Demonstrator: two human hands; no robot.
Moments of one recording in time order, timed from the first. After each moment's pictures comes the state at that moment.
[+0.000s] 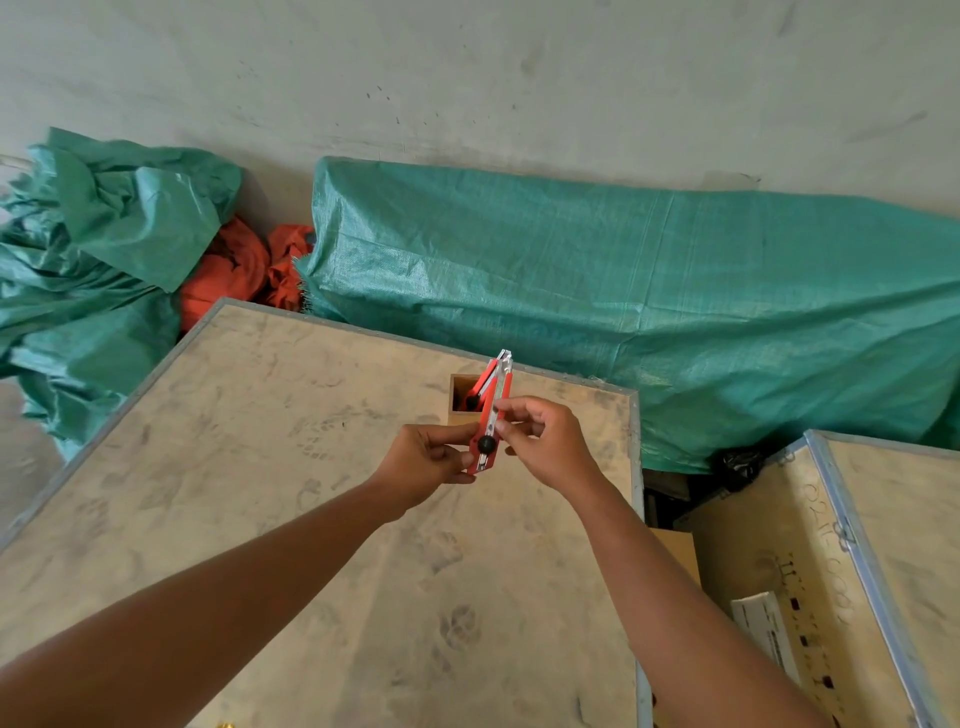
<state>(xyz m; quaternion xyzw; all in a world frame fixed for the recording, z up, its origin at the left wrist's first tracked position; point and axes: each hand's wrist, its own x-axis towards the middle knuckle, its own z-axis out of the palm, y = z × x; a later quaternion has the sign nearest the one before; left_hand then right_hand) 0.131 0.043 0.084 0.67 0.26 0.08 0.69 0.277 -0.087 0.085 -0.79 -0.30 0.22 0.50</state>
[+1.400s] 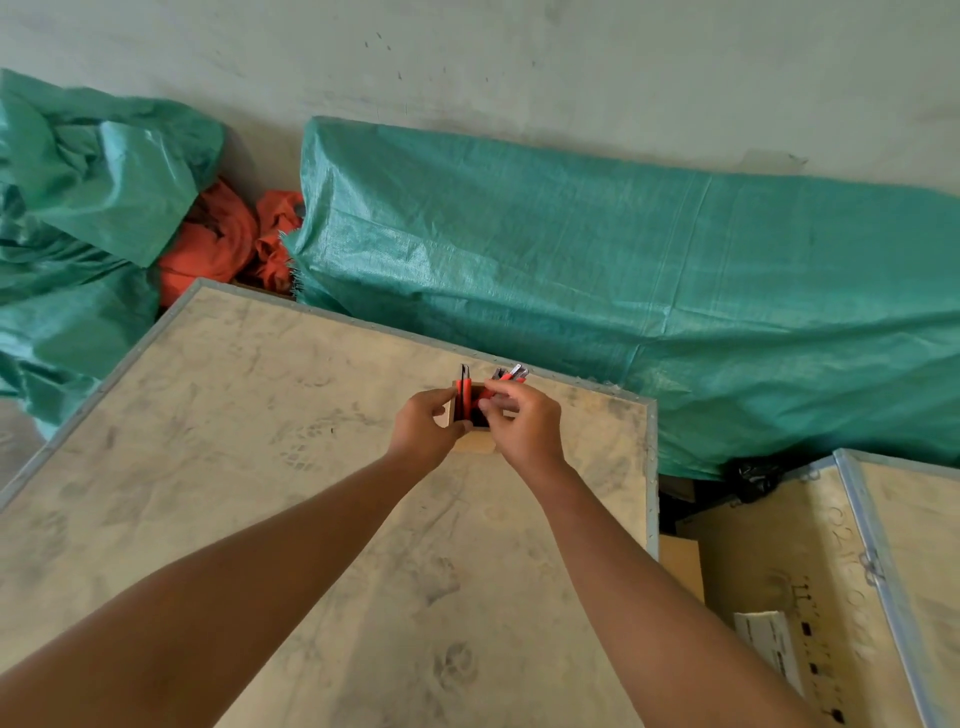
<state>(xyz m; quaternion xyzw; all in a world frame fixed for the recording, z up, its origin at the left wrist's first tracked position) 0.214 0.106 0.029 0.77 0.37 0.12 0.51 0.310 -0.006 0.045 -0.83 -0.32 0.08 0.44</state>
